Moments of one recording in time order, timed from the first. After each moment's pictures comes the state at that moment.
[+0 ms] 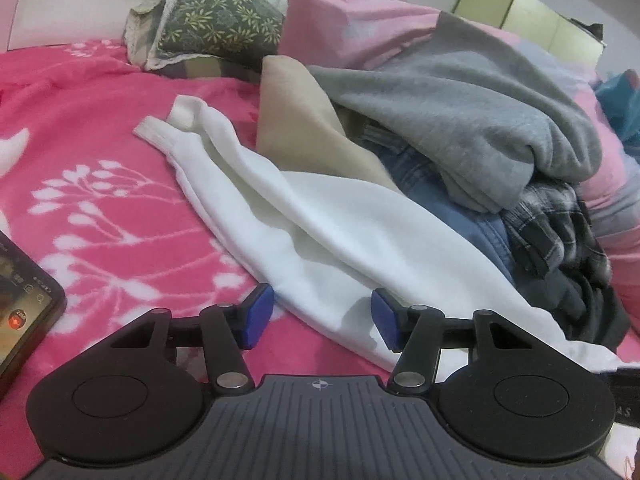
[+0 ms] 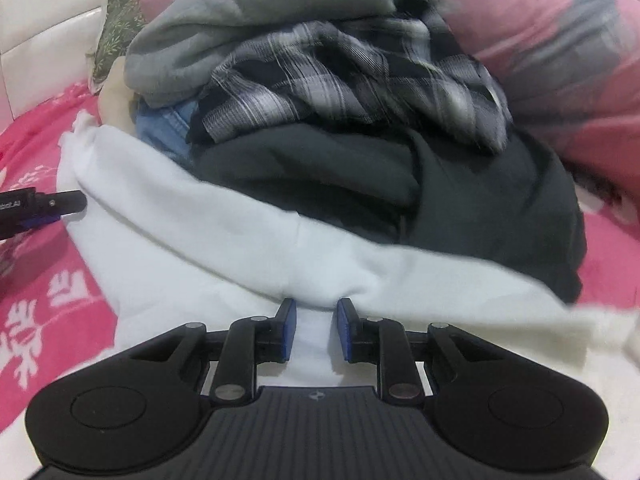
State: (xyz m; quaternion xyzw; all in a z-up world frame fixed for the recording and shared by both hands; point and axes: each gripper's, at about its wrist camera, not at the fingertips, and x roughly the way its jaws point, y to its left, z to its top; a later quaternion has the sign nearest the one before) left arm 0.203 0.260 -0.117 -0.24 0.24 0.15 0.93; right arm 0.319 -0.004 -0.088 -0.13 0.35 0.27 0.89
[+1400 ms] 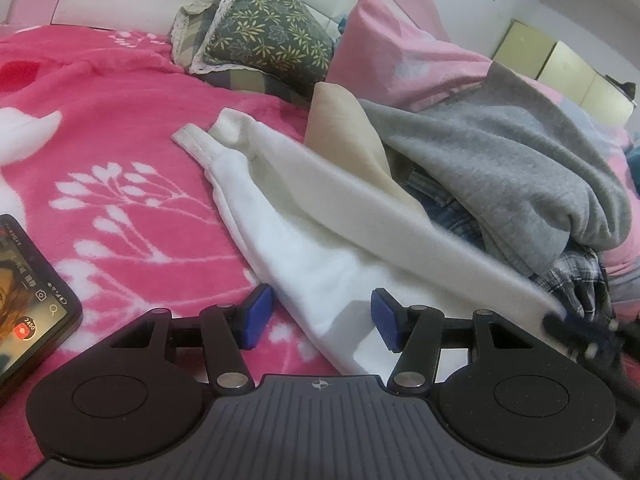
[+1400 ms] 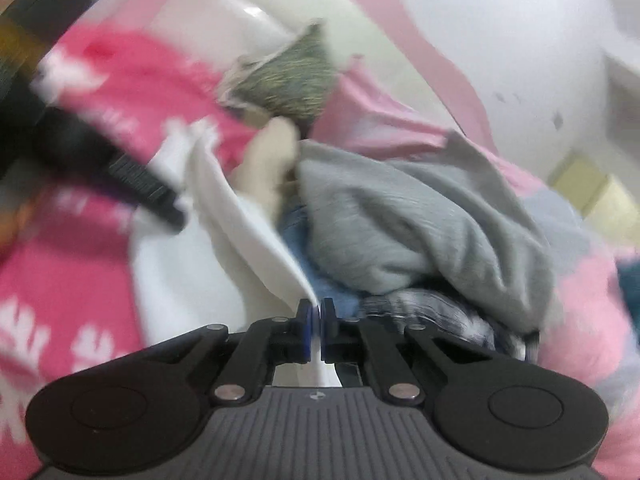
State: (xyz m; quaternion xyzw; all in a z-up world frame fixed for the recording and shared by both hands) left arm 0.203 0.283 -0.121 -0.29 0.20 0.19 0.91; right arm 0.250 0.112 -0.067 -0.36 0.07 0.34 0.87
